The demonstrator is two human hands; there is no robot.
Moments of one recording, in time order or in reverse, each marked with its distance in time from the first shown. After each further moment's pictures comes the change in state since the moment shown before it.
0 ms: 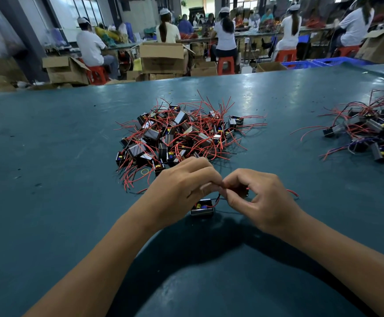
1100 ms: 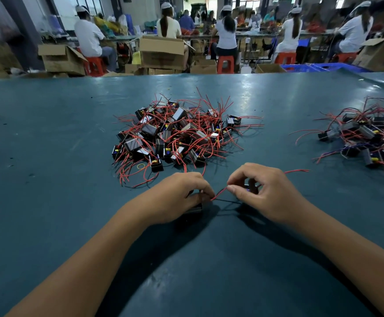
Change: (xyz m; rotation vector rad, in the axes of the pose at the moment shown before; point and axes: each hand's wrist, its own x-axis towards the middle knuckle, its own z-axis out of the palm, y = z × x) left_hand -0.006 -0.017 0.017 -0.216 -0.355 -0.372; right_hand 0.001 0.028 -0.023 -0.088 -0.088 0.066
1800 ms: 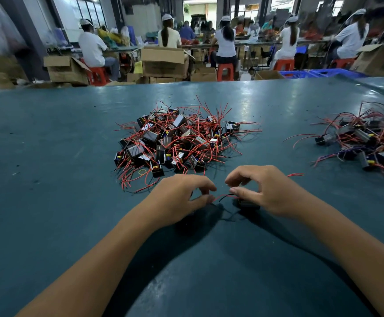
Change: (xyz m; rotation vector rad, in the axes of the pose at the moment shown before) left_hand 0.000 0.004 0.000 0.164 0.135 -0.022; right_hand 0.015 0.009 -0.015 -0.107 -0.198 0.009
